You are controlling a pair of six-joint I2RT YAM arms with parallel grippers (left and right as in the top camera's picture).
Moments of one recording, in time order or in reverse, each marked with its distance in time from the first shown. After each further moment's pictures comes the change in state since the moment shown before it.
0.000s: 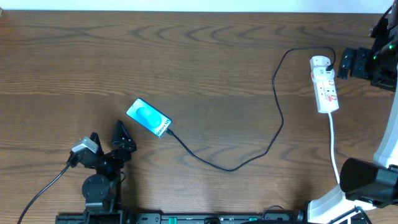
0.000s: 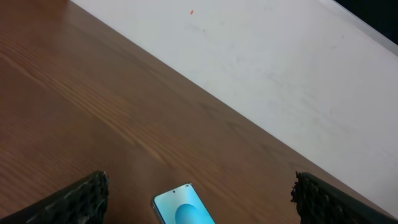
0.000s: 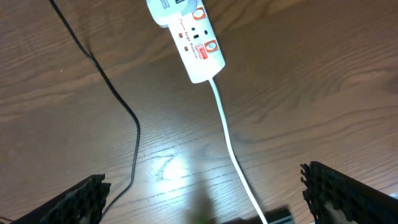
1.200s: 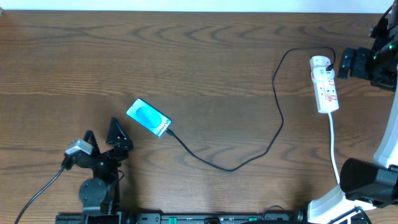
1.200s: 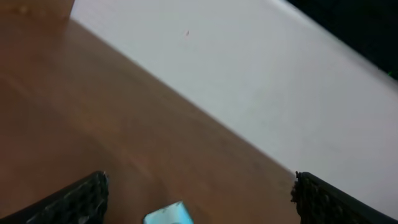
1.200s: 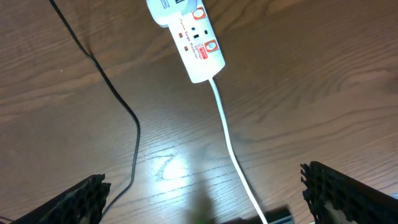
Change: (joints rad) left arm 0.000 0.000 0.021 0.047 -0.024 -0.023; right arm 0.000 0.000 0.000 0.000 0.000 0.000
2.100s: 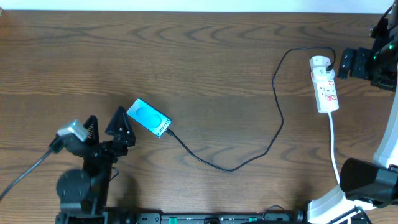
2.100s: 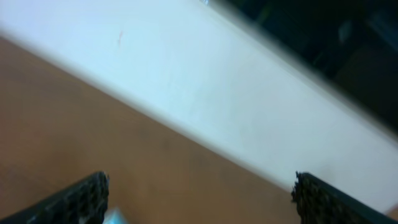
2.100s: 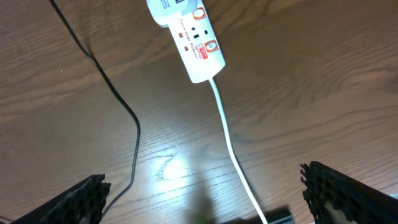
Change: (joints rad) left arm -0.022 0.255 0.394 -0.127 0.195 0.000; right arm 0.000 0.000 0.000 0.000 0.000 0.000
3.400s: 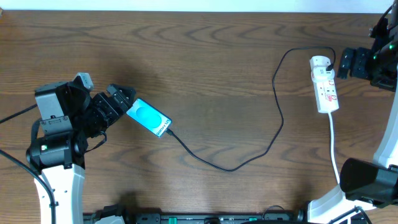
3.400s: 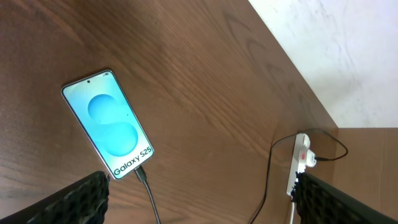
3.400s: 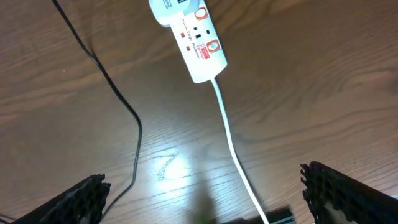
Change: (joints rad) left arm 0.218 0.784 0.570 -0.597 0.495 -0.004; right arm 0.000 0.000 0.000 0.000 -0.007 0.000
